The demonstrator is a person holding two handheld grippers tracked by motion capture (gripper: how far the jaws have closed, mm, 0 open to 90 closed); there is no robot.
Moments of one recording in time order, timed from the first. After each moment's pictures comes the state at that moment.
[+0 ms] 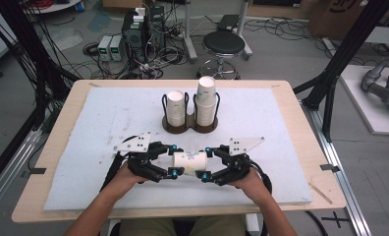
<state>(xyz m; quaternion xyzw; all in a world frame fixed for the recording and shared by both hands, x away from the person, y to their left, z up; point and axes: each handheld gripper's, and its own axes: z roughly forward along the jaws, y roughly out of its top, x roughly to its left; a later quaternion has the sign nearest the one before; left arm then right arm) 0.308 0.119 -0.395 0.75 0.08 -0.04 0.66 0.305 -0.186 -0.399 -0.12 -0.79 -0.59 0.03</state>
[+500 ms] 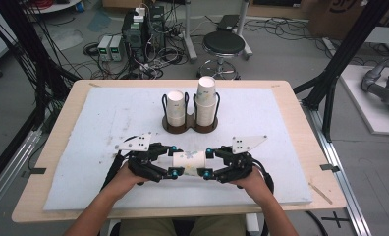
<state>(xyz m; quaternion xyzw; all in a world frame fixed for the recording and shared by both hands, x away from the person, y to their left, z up) 0.307 0.118 -0.397 0.76 0.11 -0.04 0.64 0.306 -0.191 -0.396 -0.12 -0.79 -0.60 0.04</state>
